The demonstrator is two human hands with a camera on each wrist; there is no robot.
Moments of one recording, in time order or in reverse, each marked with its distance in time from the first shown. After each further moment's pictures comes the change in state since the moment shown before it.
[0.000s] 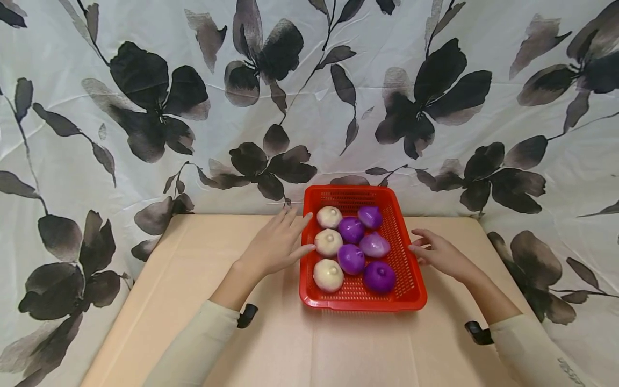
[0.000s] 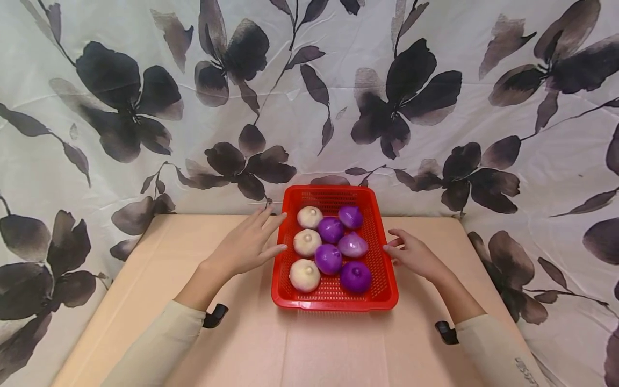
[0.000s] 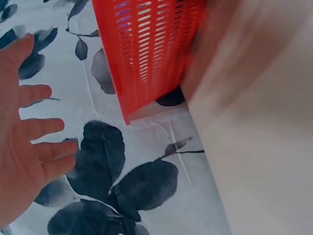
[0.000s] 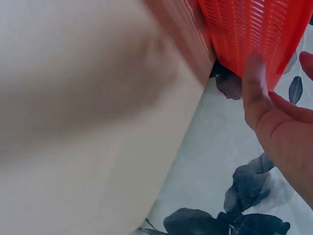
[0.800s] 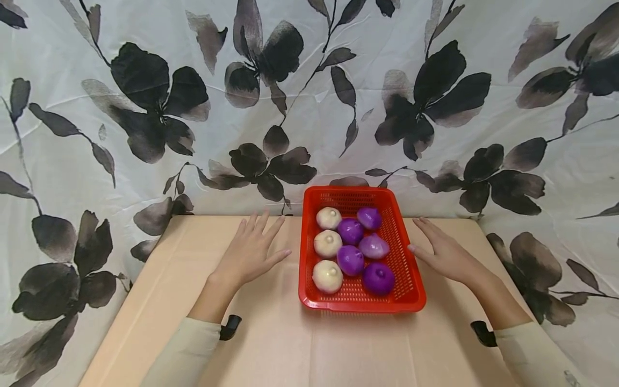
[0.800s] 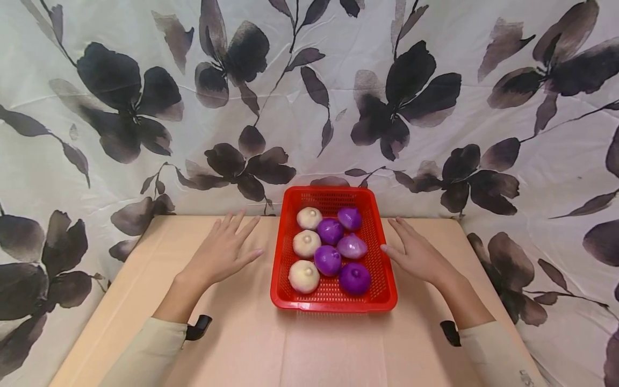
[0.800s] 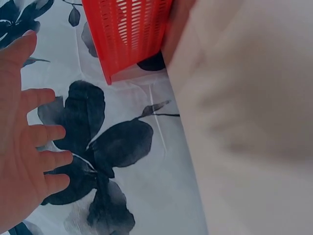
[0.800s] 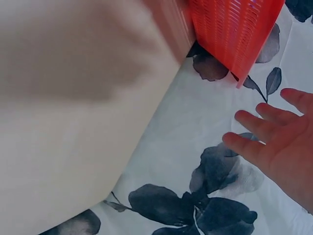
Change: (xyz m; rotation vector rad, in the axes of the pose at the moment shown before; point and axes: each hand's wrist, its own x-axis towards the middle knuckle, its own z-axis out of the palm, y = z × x) left_hand -0.042 -0.030 0.006 -0.015 -0.028 -0.226; right_hand -0.014 -0.020 -0.009 -0.505 0.142 -0.170
